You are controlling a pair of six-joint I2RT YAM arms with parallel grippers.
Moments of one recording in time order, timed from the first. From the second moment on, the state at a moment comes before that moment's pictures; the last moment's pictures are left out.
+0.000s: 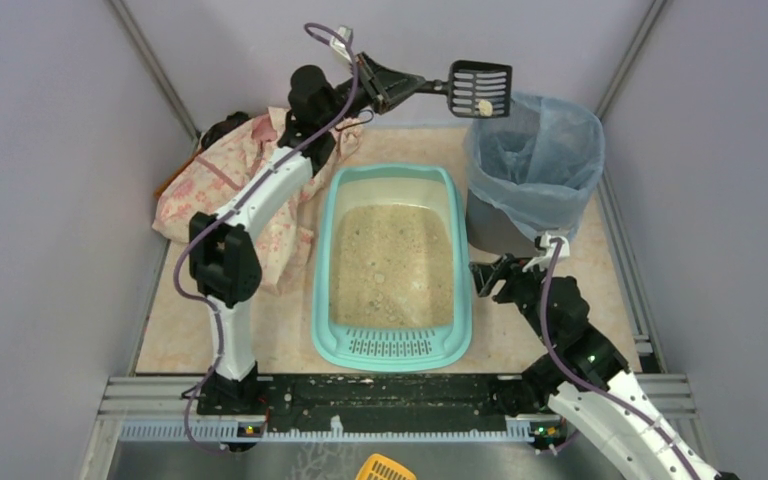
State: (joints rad) left arm -0.46 1.96 1.85 0.39 0.57 -1.26; right arm 0.59 0.31 0.45 -0.34 0.22 0.49
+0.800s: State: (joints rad) left arm -0.58 2.02 1.69 0.91 0.85 -0.55; right arm 0.59 0.26 0.45 -0.40 0.24 0.48
